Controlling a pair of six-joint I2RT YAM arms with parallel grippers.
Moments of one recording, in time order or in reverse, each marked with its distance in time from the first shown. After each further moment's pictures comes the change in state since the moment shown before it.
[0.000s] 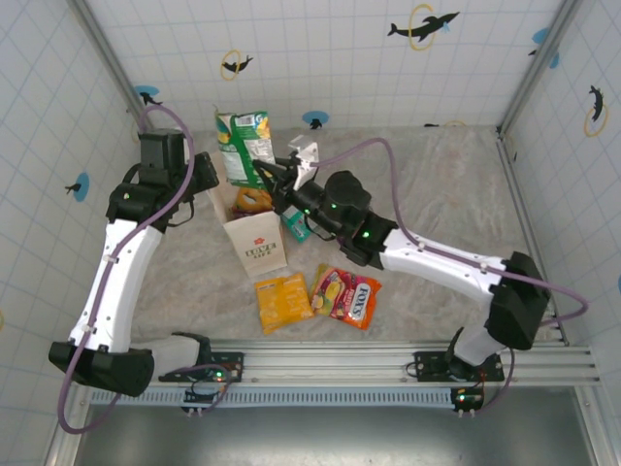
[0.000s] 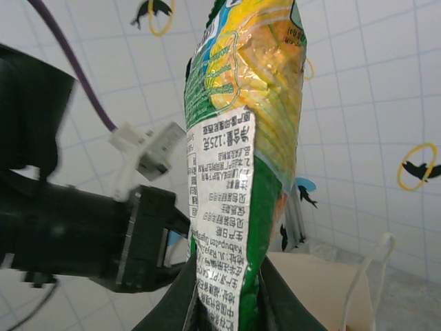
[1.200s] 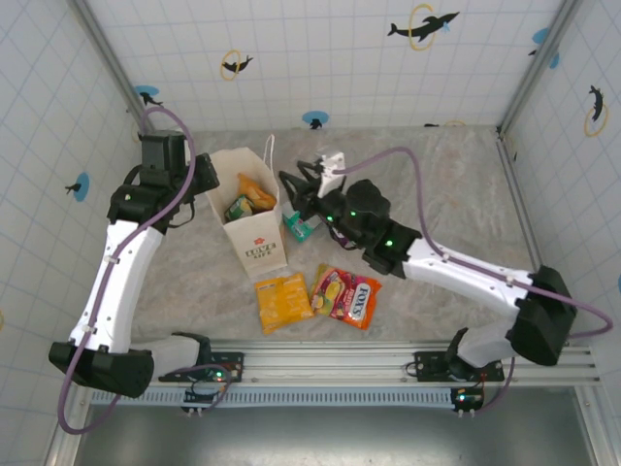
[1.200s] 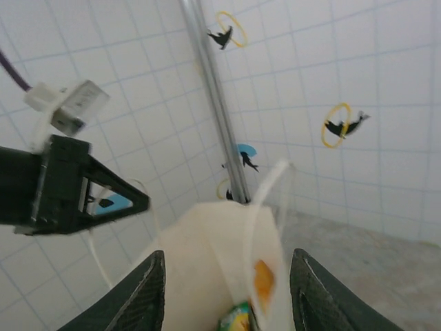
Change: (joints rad) left arm 0.000 -0.005 -0.021 0.013 -0.003 0.002; right arm -0.062 -0.206 -0.213 -0.126 0.087 0.020
